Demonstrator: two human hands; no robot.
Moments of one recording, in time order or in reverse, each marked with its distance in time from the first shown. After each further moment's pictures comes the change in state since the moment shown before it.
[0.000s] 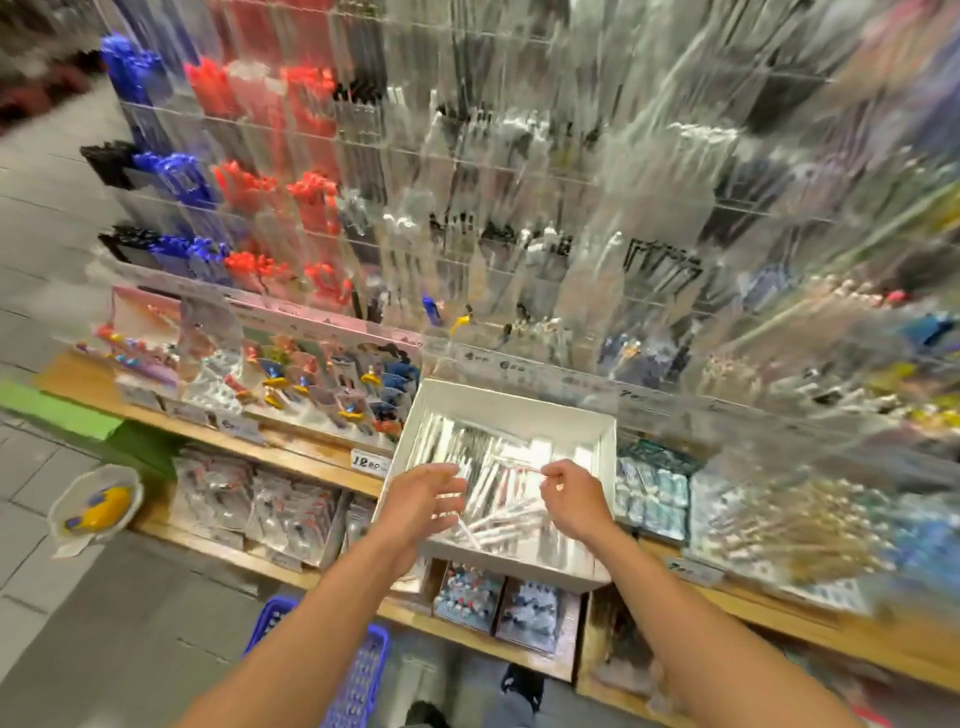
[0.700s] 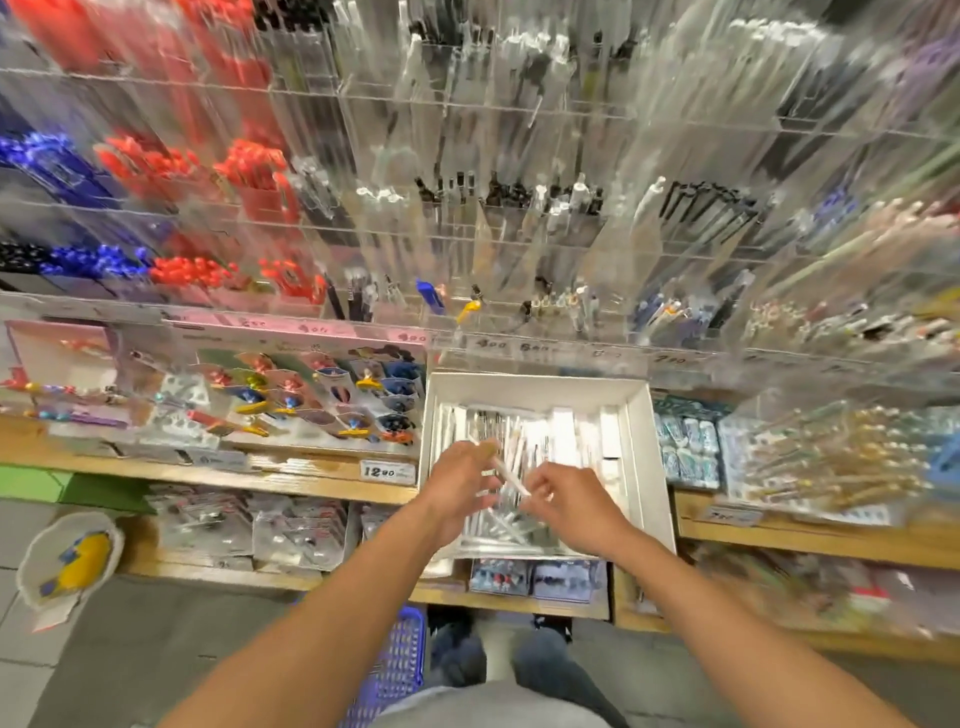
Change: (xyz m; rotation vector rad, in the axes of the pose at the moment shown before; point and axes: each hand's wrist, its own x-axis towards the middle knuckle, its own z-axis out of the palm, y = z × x) left_hand 0.072 0.022 -0.007 0.183 -0.216 -0.166; right_hand -0.019 -0.047 0.040 -0.063 -0.147 -0.068
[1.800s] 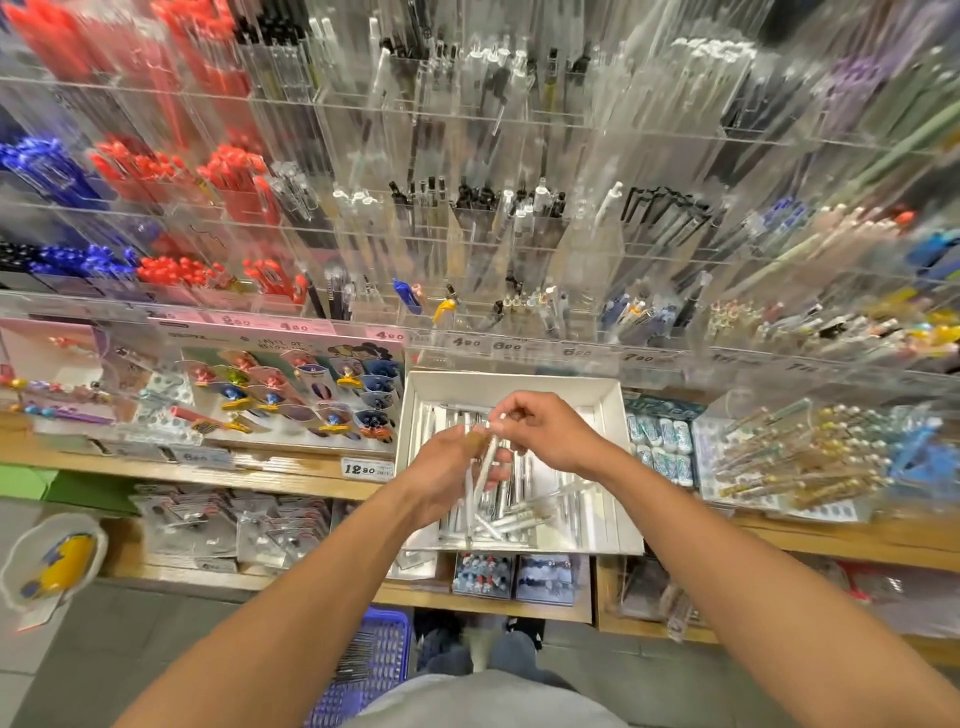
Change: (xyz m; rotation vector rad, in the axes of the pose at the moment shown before) left_hand -0.011 0.015 0.013 -0.035 -0.223 0.077; right_hand 0.031 -0.030 -0.055 0.371 -0.057 -0.175
